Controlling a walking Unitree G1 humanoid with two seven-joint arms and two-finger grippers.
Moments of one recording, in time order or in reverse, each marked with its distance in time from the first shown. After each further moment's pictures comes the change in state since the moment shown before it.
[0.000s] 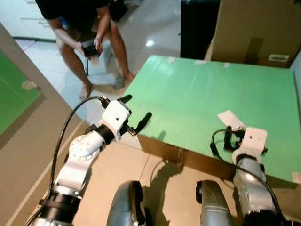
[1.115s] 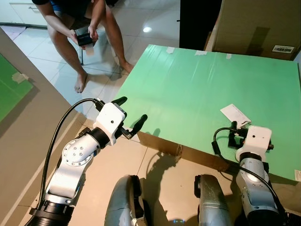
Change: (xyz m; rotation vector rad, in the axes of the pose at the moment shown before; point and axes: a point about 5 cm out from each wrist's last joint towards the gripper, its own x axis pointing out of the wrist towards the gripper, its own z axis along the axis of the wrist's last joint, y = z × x) left arm -0.013 -0.001 0.005 0.005 0.026 0.022; right arm -0.003 -0.006 0.009 -0.068 -0.127 -0.045
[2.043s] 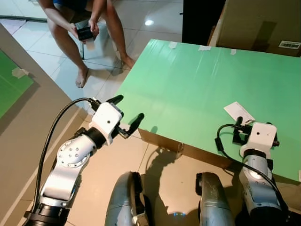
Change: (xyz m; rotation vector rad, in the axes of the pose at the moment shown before) left arm -0.008 0.004 0.001 0.025 0.010 0.027; right arm 0.009 -0.006 0.006 -0.017 -0.043 -0.036
